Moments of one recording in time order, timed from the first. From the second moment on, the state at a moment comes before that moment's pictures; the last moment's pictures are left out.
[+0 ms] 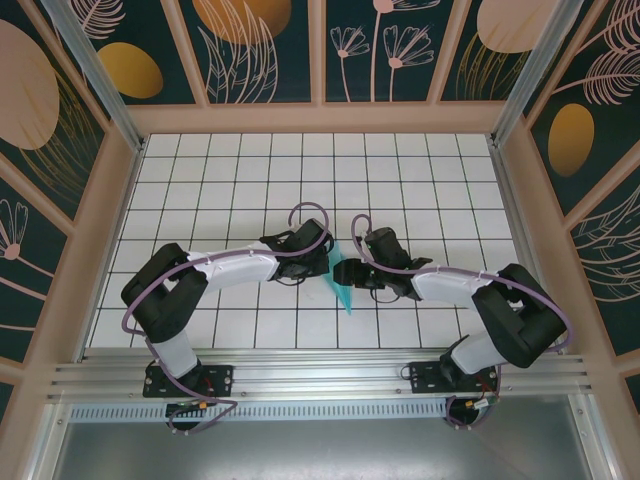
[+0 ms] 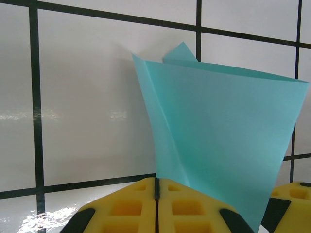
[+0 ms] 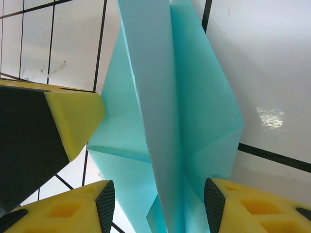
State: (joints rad) left arm -0.86 1.75 1.03 -0.31 -0.06 -0.92; right arm 0.67 1.45 0.57 0.04 -0.33 0.68
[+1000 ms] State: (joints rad) left arm -0.86 1.75 1.03 -0.30 -0.05 -0.92; right arm 0.69 1.47 0.60 0.03 -0.30 0.68
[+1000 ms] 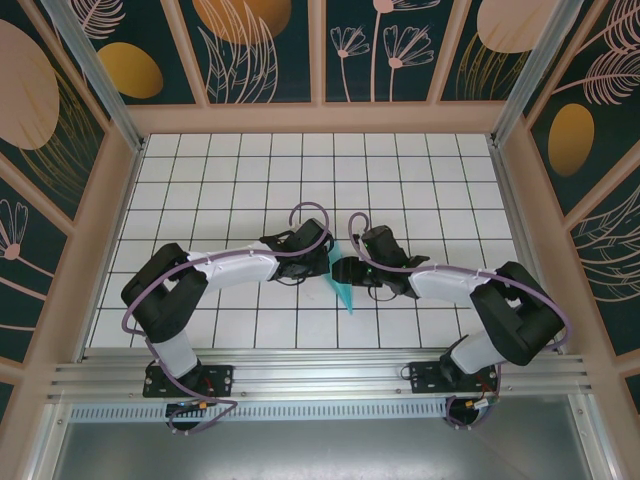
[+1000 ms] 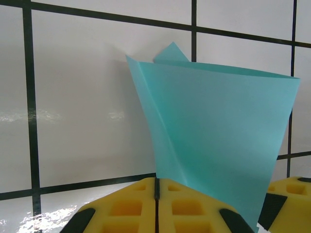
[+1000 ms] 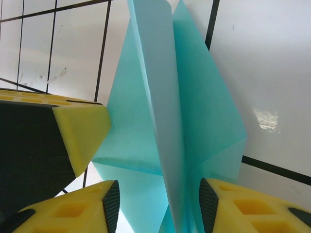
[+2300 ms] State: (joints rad) left arm -0.86 1.75 1.03 -0.31 -0.06 -0.91; right arm 0.75 1.54 0.66 -0.11 -0.20 0.66
